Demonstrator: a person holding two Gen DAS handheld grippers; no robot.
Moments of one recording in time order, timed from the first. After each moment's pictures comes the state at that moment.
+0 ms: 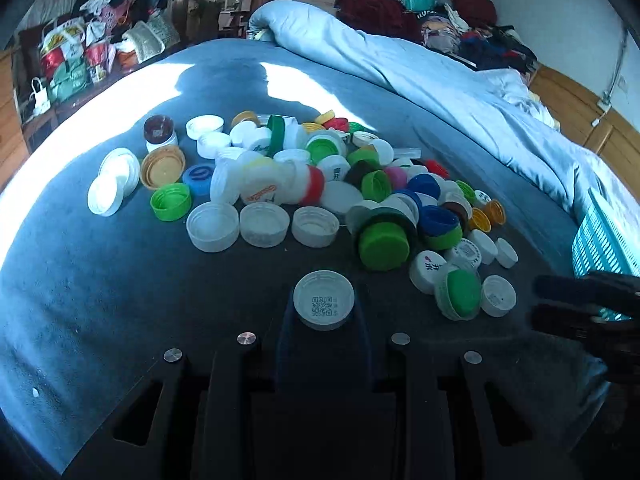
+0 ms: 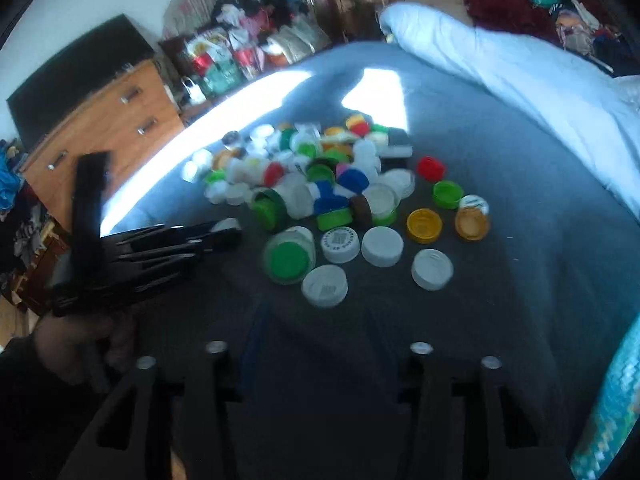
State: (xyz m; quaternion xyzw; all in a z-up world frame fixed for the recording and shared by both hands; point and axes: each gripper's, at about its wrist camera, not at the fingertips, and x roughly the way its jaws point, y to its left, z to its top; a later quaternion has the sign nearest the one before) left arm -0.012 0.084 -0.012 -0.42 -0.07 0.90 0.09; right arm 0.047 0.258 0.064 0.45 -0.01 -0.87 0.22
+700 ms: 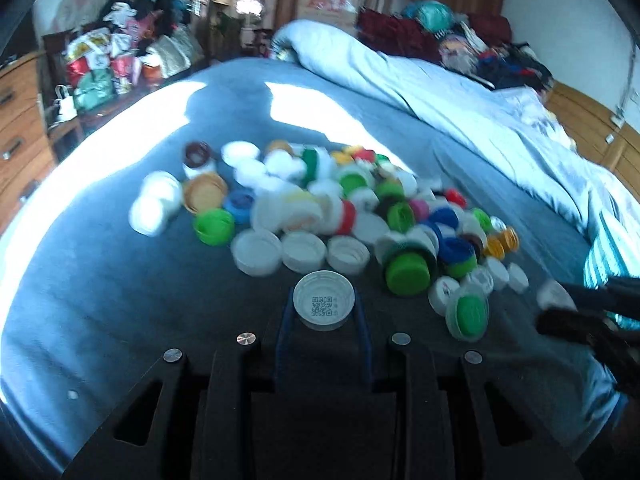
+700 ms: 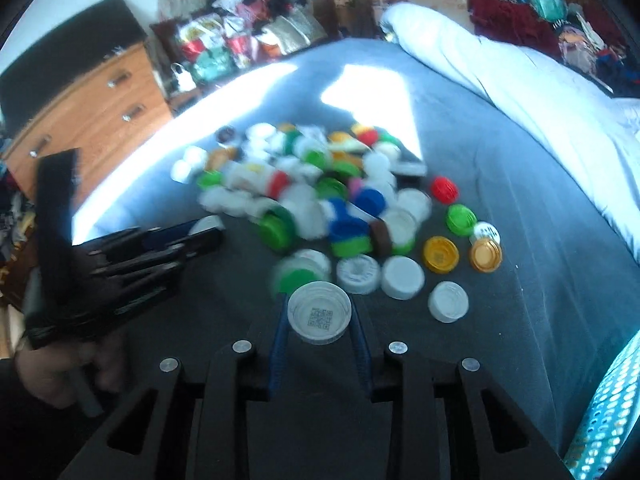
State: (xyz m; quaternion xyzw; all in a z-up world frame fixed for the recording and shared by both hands) left arm -0.003 0.067 0.010 -0.38 -0.07 0.92 0.04; right arm 0.057 0.222 0.105 0.43 0.02 -0.87 0.22
